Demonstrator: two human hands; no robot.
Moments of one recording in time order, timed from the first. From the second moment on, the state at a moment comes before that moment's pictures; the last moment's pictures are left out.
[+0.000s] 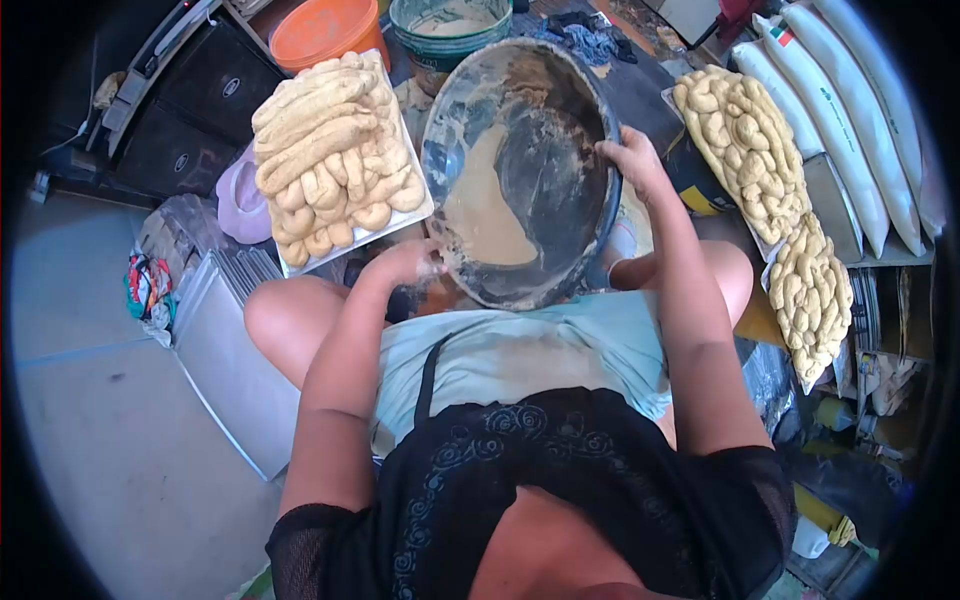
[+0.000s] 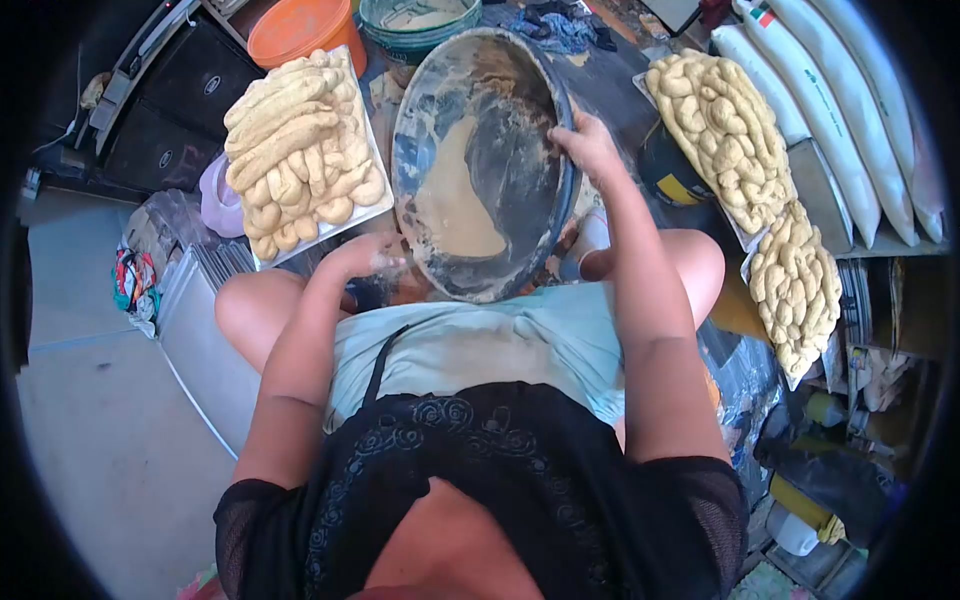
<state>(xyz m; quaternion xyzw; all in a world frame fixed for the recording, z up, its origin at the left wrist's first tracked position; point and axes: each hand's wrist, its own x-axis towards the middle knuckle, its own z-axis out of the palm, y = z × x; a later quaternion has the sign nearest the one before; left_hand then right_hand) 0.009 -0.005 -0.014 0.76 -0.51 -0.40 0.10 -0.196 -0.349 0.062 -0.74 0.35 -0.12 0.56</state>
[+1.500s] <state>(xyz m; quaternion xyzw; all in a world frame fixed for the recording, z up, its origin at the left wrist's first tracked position) -0.081 -0.050 -0.166 0.62 0.20 -0.51 0.57 -0.220 -0.398 0.026 -0.73 0.53 -0.26 0.34</state>
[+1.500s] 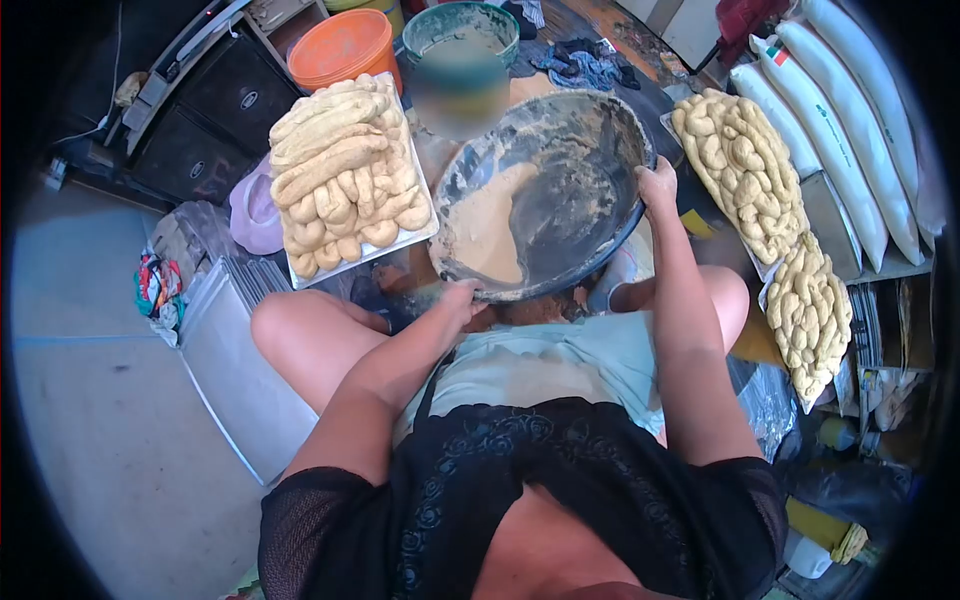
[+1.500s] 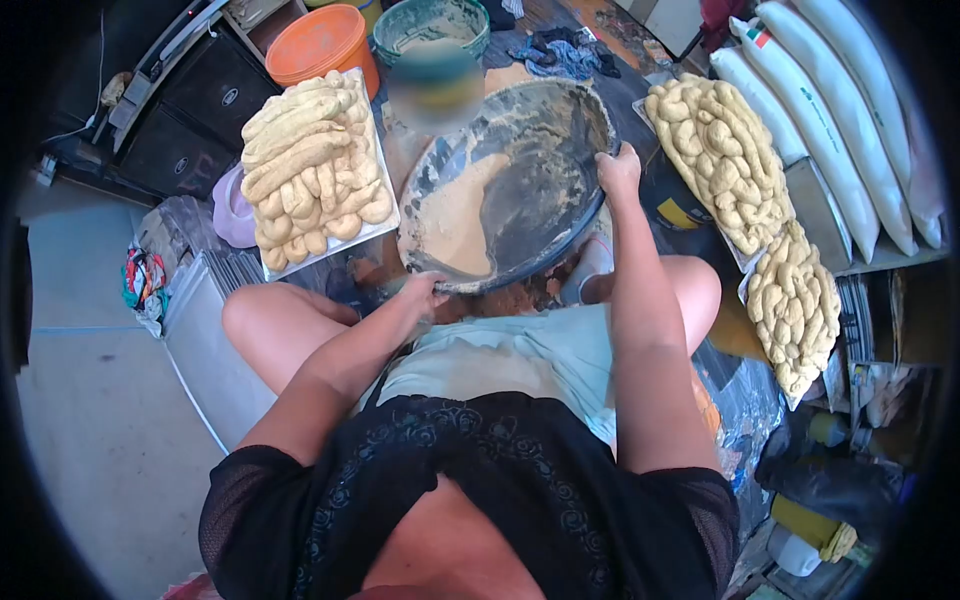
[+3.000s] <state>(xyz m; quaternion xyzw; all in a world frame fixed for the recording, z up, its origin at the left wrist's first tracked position) 0.050 -0.076 0.006 0.73 -0.45 -0.44 0.27 -0.233 -0.459 0.044 -0.82 0.54 0.07 0.16</state>
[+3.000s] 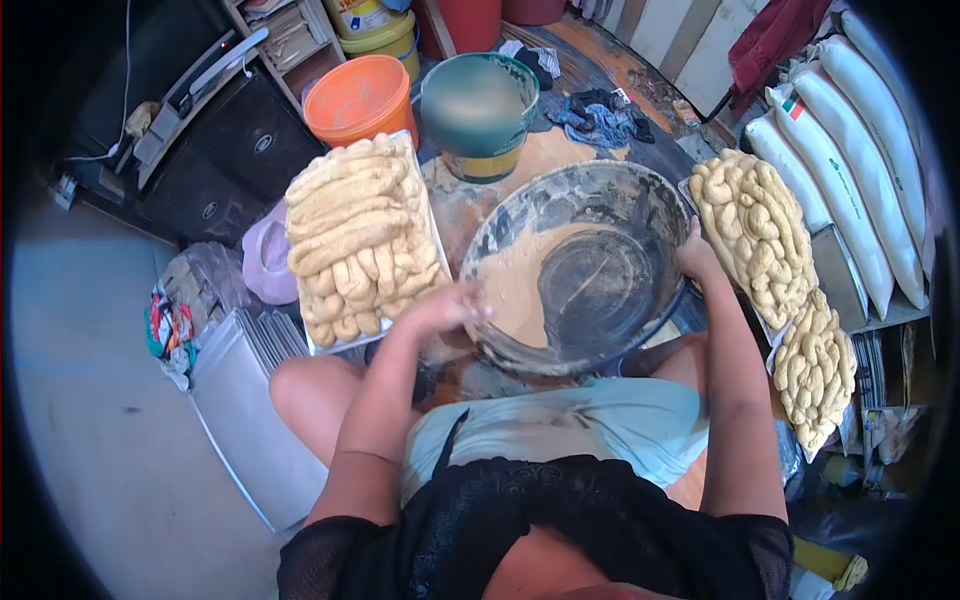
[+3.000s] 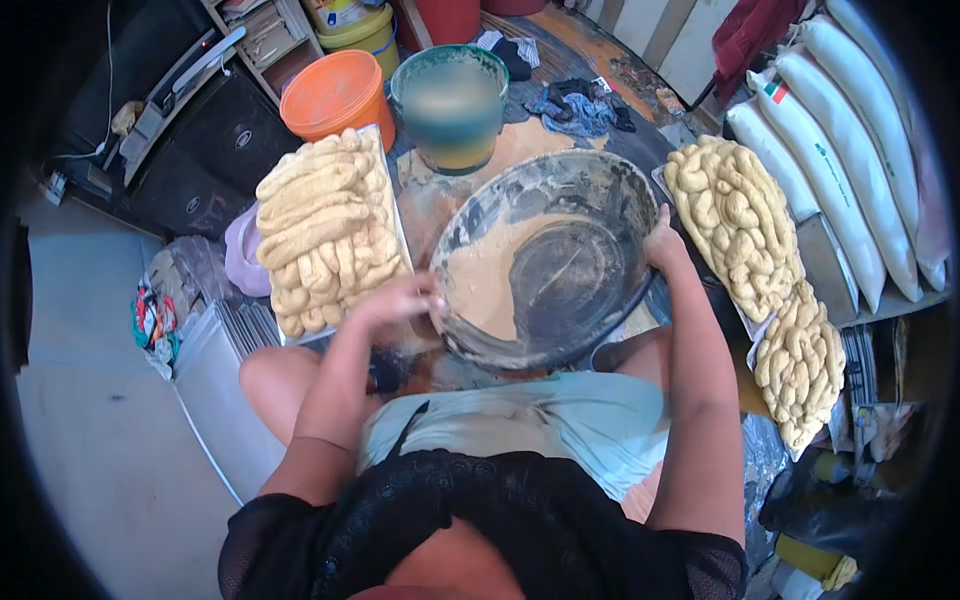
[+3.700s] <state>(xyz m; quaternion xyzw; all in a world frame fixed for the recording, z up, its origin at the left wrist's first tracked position) 0.489 -0.293 0.013 0.83 -0.35 -0.17 -0.41 -0.134 -0.465 0.098 -0.85 0.51 0.07 0.10</state>
